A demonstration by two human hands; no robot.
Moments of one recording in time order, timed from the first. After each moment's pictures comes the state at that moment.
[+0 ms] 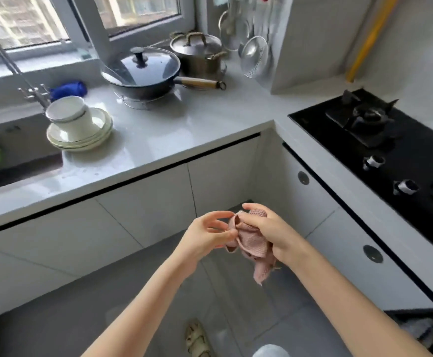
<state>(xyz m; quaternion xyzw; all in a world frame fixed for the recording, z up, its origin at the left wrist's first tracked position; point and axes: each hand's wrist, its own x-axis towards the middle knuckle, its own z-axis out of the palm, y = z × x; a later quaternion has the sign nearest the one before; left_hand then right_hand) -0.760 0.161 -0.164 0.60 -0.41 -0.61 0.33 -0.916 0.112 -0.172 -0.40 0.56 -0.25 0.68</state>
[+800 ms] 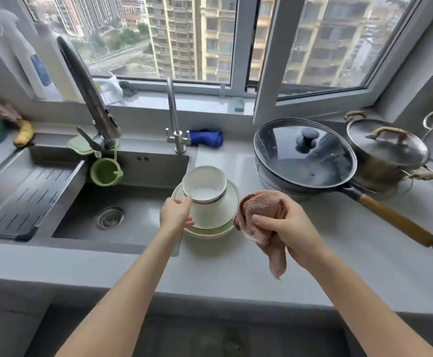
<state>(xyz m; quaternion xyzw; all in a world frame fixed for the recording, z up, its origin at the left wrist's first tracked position) -0.288 -0.084 -0.190 0.79 -0.02 -0.32 0.52 -0.497 -0.173 -0.119 -0.61 0.32 -0.21 0.69</state>
